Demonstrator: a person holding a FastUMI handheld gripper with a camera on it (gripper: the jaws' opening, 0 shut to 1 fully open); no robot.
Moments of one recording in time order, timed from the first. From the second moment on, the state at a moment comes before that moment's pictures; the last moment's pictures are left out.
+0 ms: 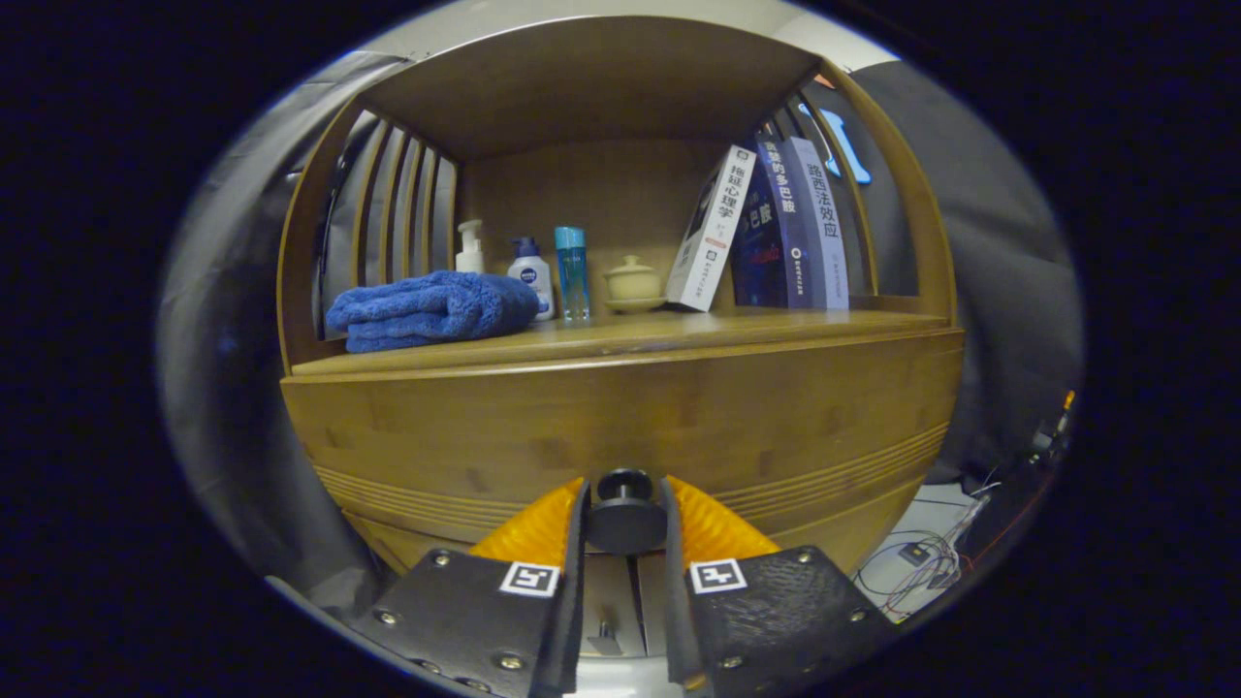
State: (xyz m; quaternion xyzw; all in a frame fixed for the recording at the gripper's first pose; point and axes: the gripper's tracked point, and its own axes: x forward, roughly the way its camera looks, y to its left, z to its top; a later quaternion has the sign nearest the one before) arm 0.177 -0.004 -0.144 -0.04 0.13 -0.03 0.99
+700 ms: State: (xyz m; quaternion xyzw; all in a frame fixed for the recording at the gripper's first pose) arm 0.096 0.000 -0.134 -0.03 0.12 -0.05 0.99
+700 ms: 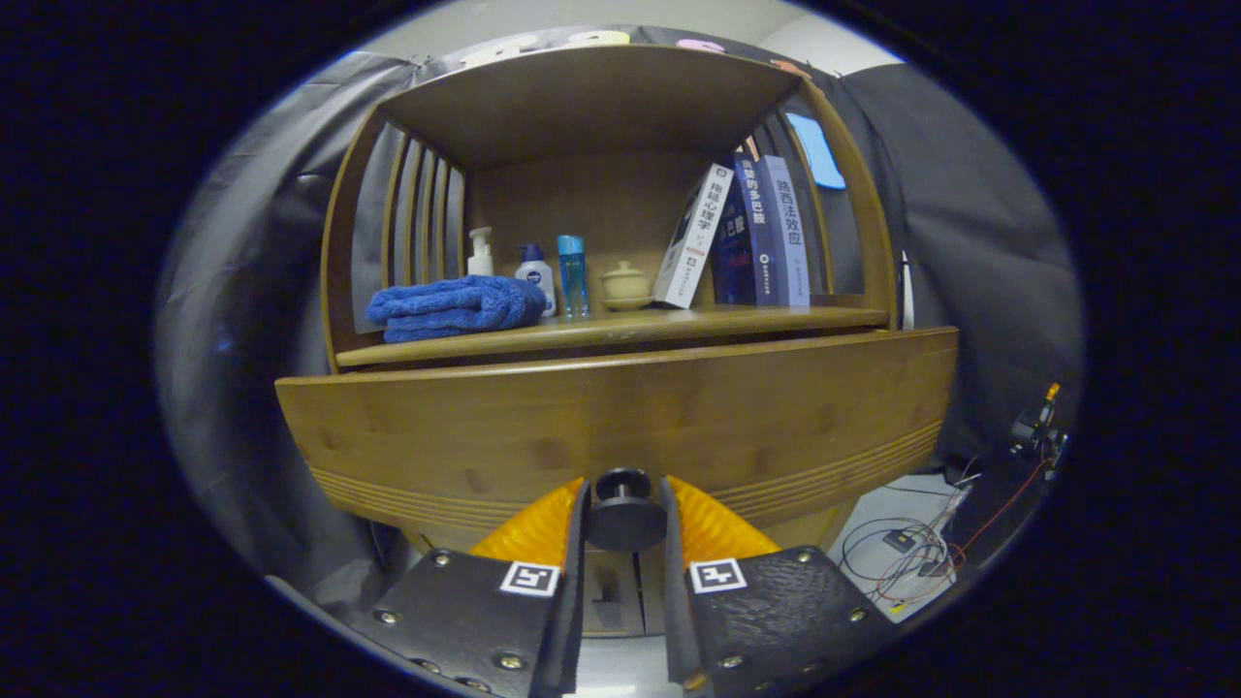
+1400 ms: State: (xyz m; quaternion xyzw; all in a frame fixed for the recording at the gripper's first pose) arm 0.036 0.001 -0.134 -0.04 0.12 -0.06 0.99
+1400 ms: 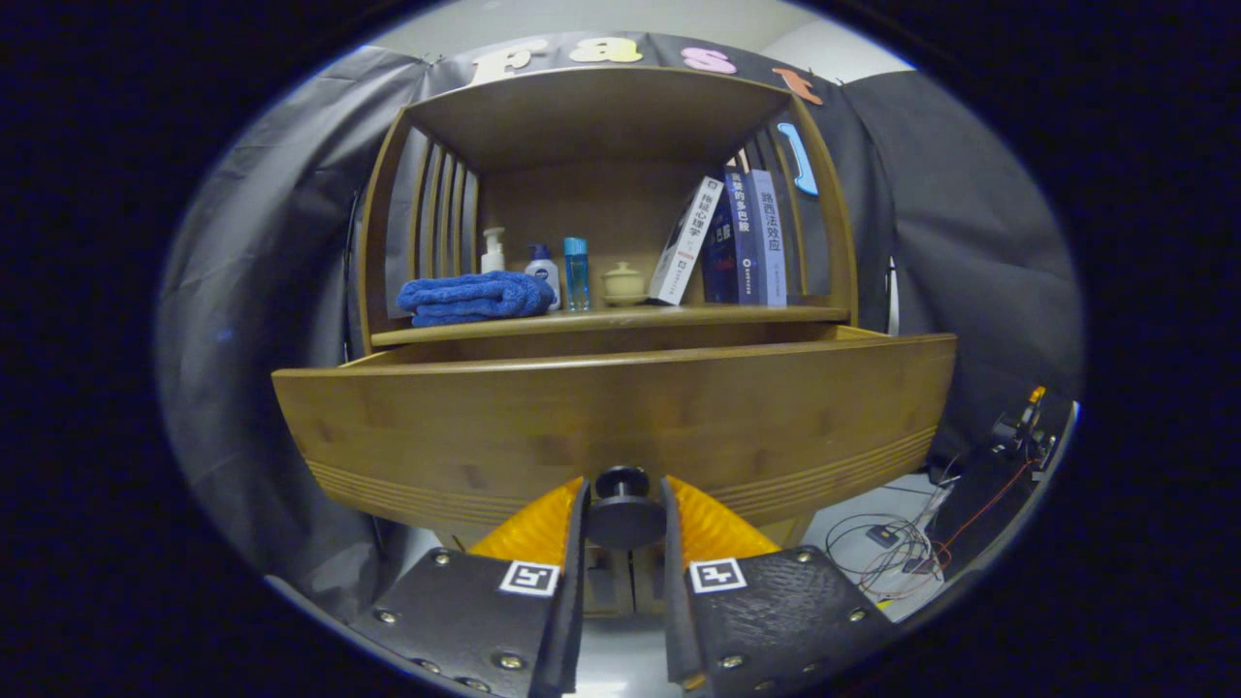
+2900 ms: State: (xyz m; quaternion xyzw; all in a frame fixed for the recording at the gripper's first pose) arm 0.114 0.032 -0.057 -0.02 0.19 -0.10 0.98
